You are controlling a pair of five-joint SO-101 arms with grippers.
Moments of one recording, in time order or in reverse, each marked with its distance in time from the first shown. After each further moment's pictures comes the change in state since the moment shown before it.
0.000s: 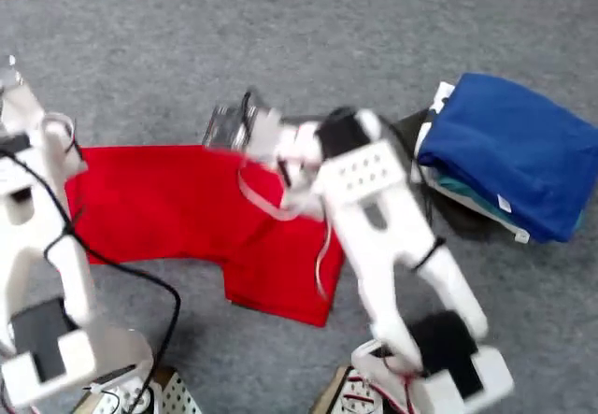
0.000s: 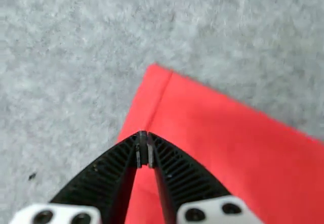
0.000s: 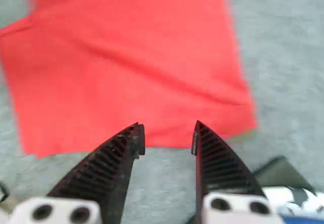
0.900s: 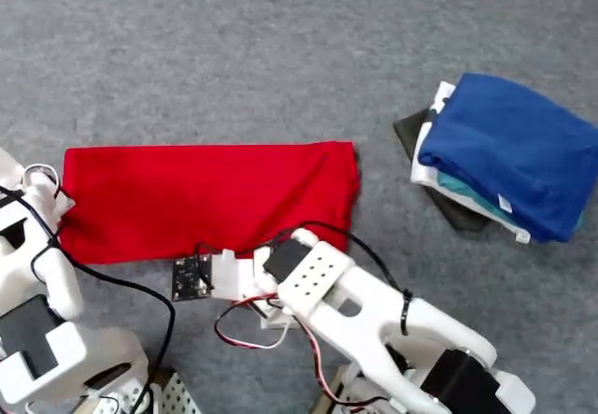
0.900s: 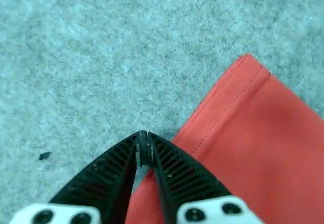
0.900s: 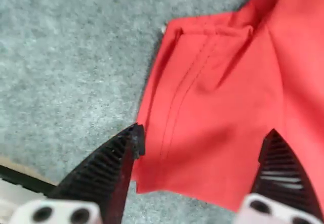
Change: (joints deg) left arm -8.4 4.1 16.3 -21.6 7.3; right arm -23.4 -10.1 37.7 -17.4 -6.9
